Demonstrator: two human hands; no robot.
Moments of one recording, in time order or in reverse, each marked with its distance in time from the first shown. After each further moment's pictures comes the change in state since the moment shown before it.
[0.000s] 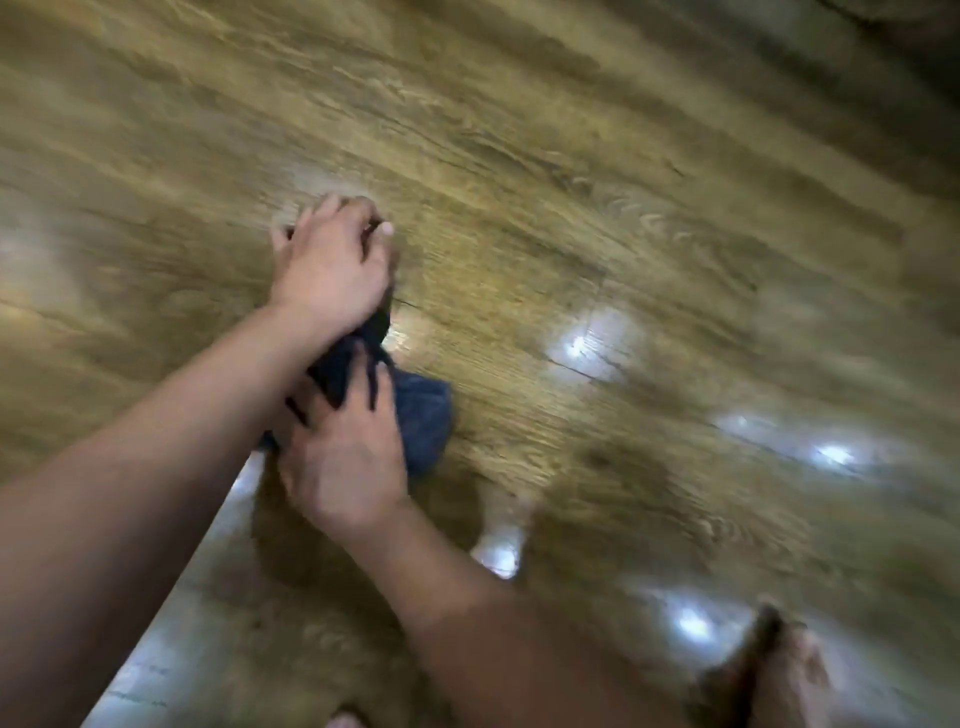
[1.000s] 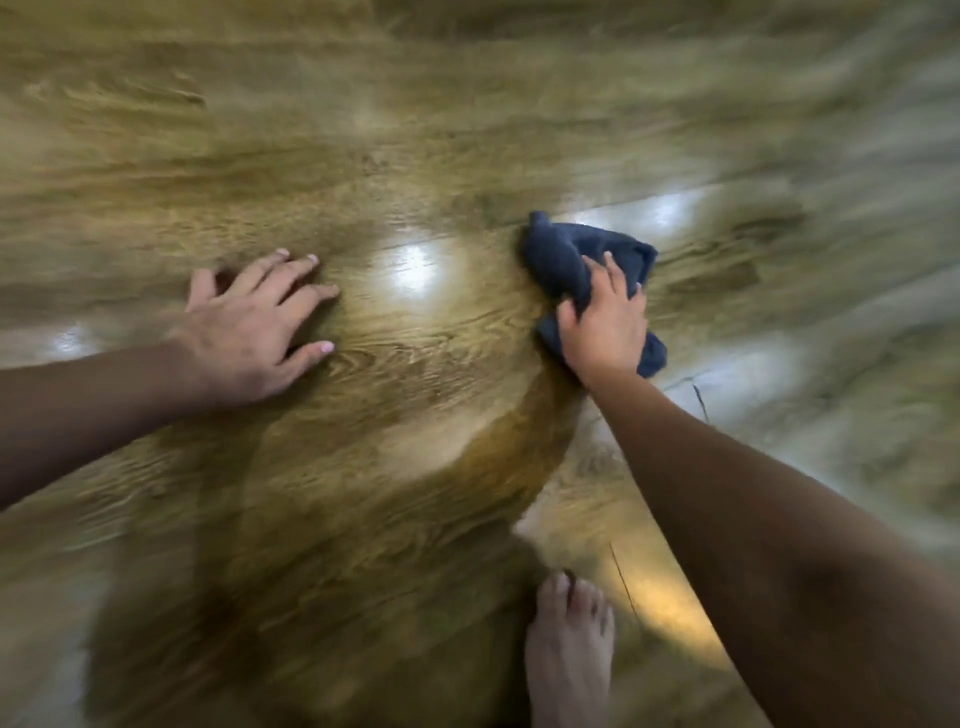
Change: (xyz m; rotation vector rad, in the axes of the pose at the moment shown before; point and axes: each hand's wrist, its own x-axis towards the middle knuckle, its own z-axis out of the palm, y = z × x) left_hand -0.166 0.275 0.221 0.511 -0.501 1.026; right_hand -0.459 0.453 -0.003 0.155 0.390 1.383
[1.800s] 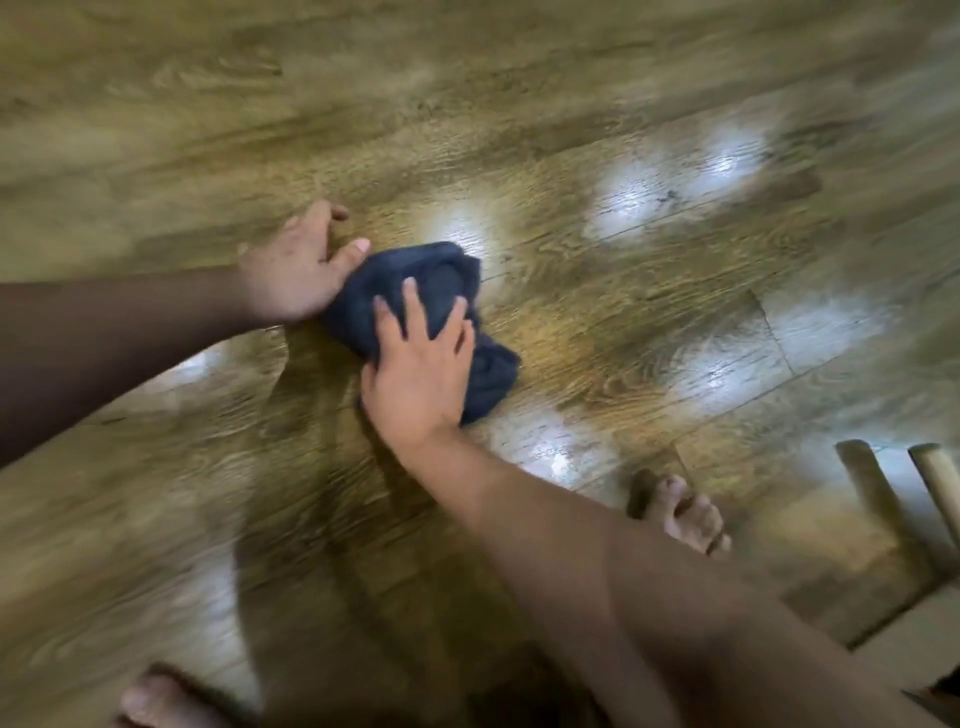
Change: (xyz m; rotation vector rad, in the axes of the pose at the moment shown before) left_hand -0.040 -0.008 -0.028 -0.542 -0.004 -0.256; right_hand -0.227 -0.194 0.048 -0.005 -0.178 -0.332
